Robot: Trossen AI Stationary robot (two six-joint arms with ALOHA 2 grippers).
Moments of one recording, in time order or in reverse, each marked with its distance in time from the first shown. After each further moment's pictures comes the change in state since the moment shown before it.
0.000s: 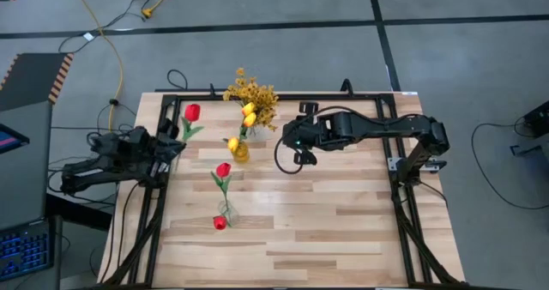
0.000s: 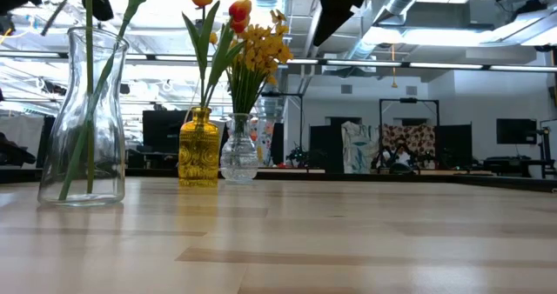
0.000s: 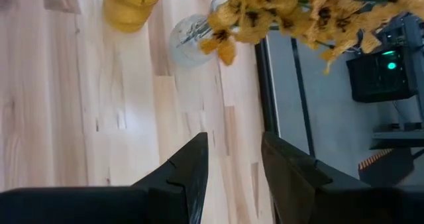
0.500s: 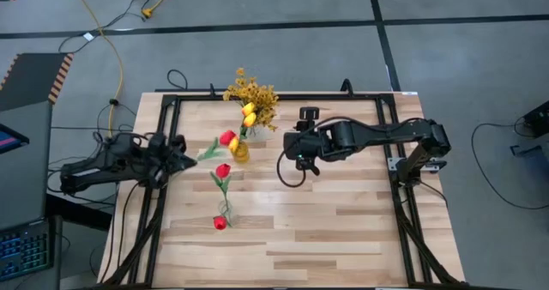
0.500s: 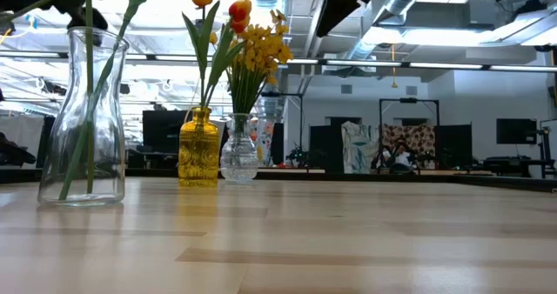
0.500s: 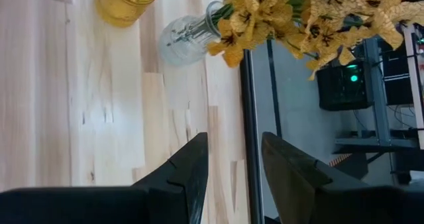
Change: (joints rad) left arm 0.000 -0.011 0.123 -0.516 0.106 -0.215; right arm 0.080 0.000 0.000 -0.026 0.137 -0.018
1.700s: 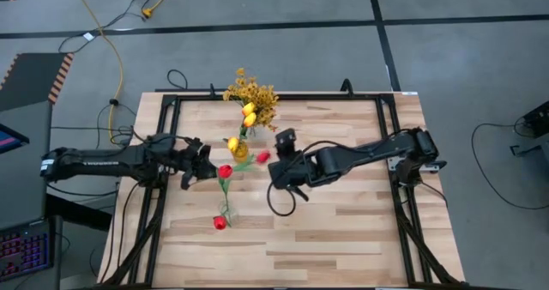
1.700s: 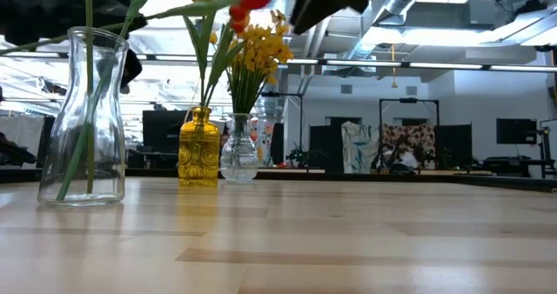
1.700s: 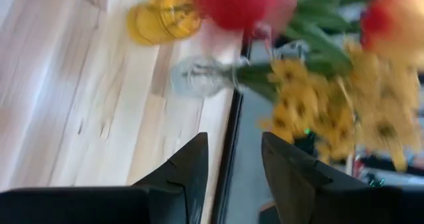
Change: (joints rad) left arm 0.000 0.483 -0.080 0.299 0.183 -0.155; right arm 0.134 0.100 0.000 0.136 0.116 -0.257
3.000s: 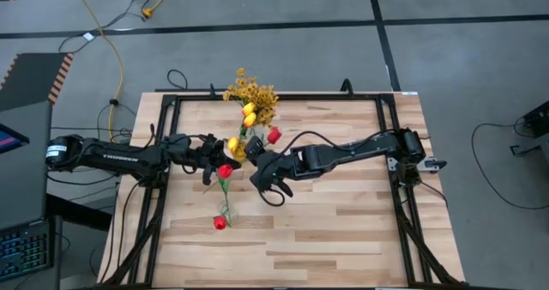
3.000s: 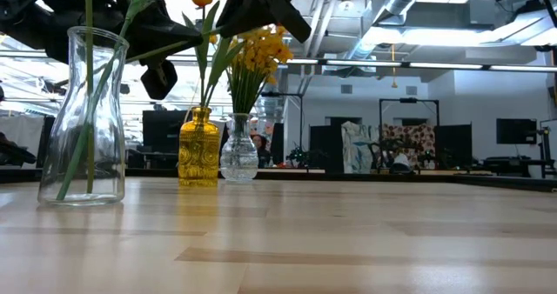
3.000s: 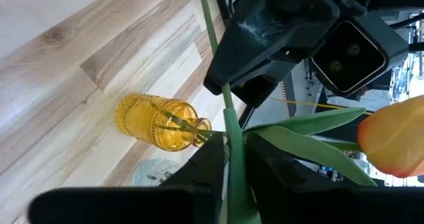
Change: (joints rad) left arm 0.000 0.449 0.000 0.525 -0.163 0.010; right arm -0.064 0.131 0.000 0.497 -0.298 -0.684
